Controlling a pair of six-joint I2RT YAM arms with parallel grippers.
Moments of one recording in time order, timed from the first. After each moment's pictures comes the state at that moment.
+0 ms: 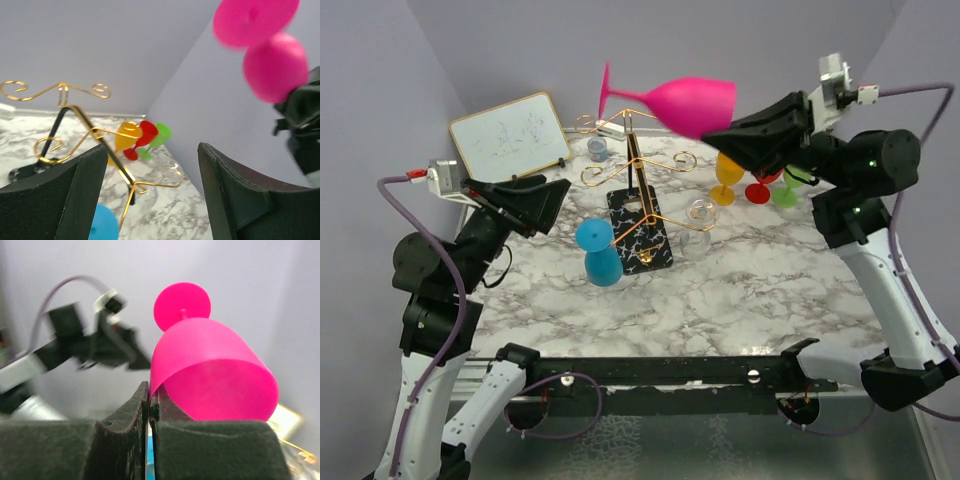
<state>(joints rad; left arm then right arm) -0.28 0.64 1.16 -0.20 0.28 -0.71 0.43 1.22 1.48 0.52 -1.02 0.62</state>
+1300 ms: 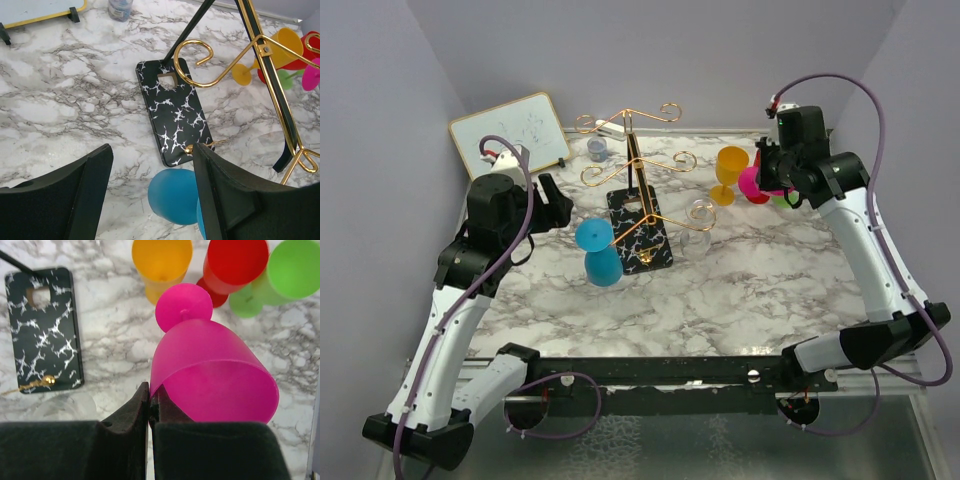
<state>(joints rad) -0.28 0.90 1.17 -0.67 0.00 -0.39 0.32 1.42 1.73 -0.97 0.19 0.15</state>
